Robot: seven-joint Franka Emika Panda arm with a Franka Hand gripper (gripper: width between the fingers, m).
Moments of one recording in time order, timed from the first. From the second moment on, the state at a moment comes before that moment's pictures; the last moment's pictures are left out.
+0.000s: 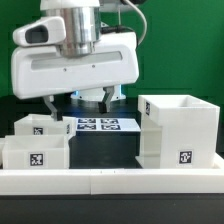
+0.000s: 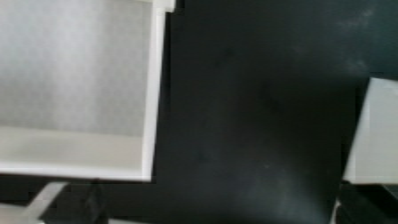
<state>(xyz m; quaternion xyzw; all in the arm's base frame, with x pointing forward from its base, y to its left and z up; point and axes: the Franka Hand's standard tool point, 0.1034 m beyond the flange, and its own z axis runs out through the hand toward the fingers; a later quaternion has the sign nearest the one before) 0.569 -0.075 0.079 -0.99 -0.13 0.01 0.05</state>
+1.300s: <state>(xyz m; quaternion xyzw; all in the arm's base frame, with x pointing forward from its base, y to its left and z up) 0.534 -0.095 0.010 -0.99 -0.13 -0.02 0.02</state>
